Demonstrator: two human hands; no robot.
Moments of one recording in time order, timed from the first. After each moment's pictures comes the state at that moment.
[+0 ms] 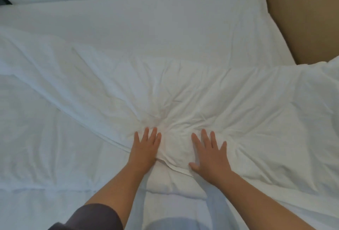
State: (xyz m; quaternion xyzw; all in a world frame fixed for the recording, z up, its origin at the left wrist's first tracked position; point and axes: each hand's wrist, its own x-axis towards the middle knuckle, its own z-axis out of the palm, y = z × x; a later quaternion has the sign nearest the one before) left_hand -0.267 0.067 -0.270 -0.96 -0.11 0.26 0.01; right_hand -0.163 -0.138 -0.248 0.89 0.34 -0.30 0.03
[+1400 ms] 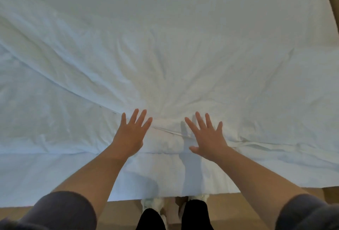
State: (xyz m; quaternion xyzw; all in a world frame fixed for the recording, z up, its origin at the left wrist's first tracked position) left_hand -0.462 0.286 -0.198 -0.94 -0.07 0.33 0.04; right_hand -0.322 0.062 -0.183 0.83 0.40 -0.36 0.13
